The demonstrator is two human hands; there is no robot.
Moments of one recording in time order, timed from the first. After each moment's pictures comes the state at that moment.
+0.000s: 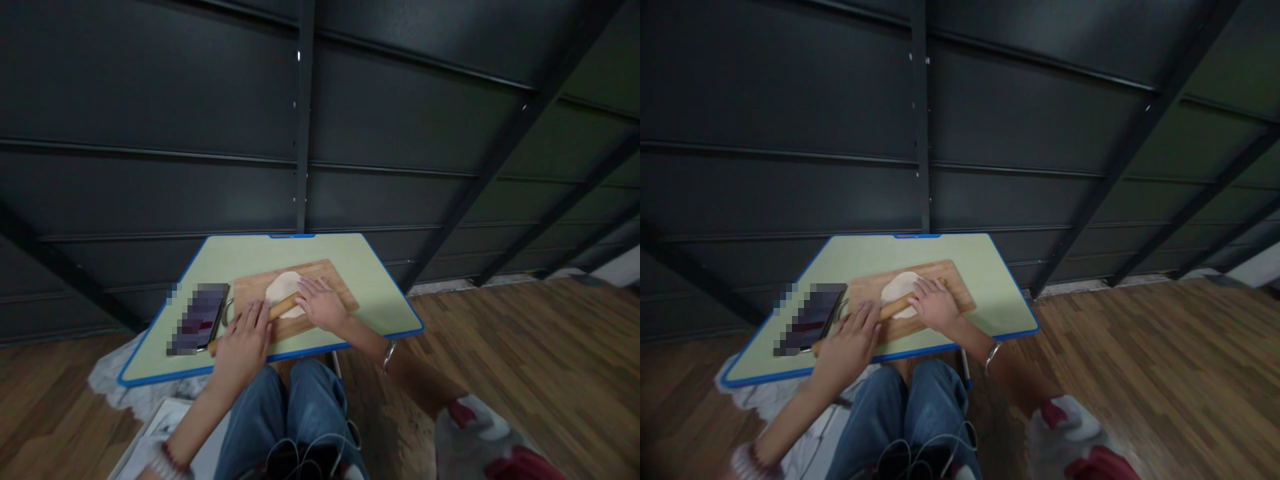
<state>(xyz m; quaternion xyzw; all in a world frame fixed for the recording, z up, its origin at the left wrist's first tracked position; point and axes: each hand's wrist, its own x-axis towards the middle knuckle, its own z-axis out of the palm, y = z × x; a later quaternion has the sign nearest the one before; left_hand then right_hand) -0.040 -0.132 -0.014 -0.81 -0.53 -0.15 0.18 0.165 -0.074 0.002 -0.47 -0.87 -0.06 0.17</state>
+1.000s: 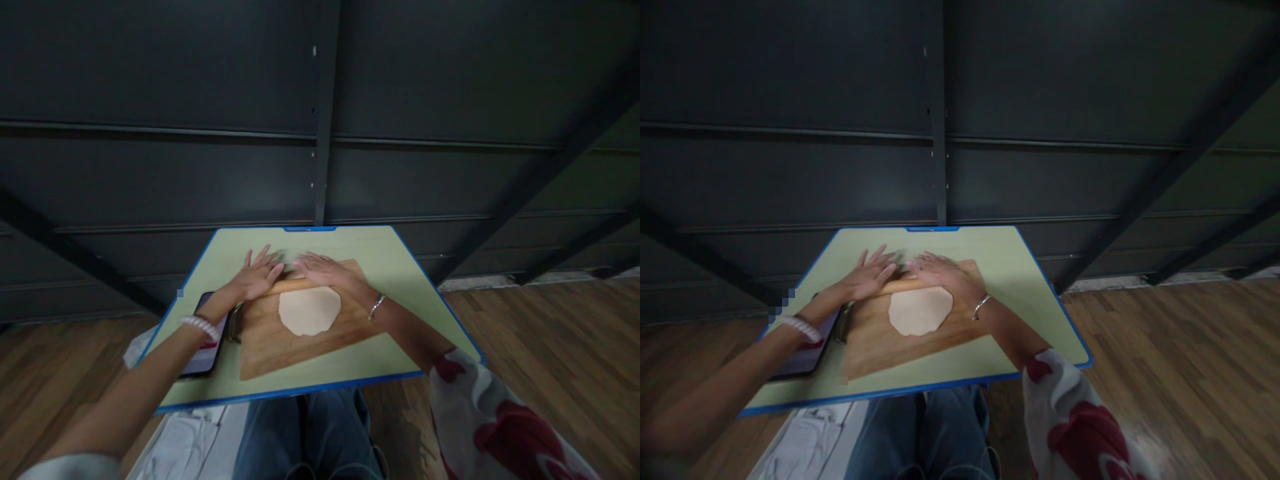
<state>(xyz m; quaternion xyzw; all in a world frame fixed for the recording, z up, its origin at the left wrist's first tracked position) -0.074 0.054 0.003 -0.84 -0.53 -0.02 -0.06 0.139 0.085 -0.024 -0.42 -0.90 0.11 0.09</state>
